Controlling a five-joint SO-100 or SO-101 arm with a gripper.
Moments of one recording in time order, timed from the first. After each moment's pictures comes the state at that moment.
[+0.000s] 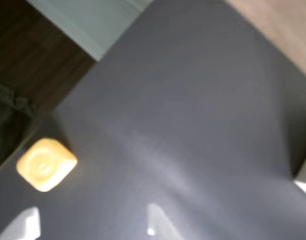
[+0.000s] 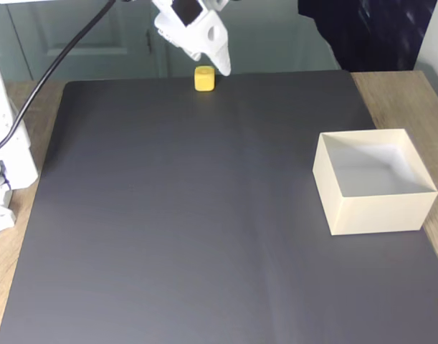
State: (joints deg) arm -8.6 83.5 99.4 37.5 158.5
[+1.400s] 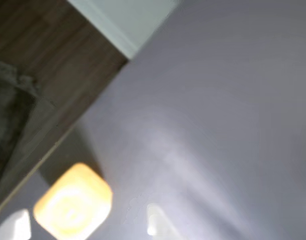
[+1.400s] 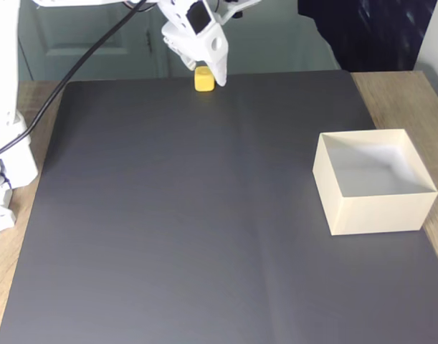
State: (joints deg) arm -14.2 66.4 86.0 37.7 163.0
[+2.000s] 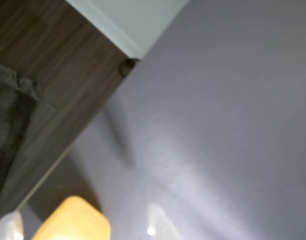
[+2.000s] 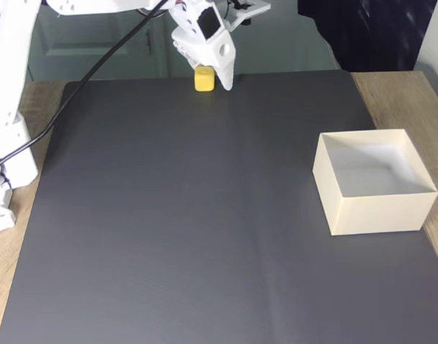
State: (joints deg) arm -14.3 57.4 76.5 38.7 165.5
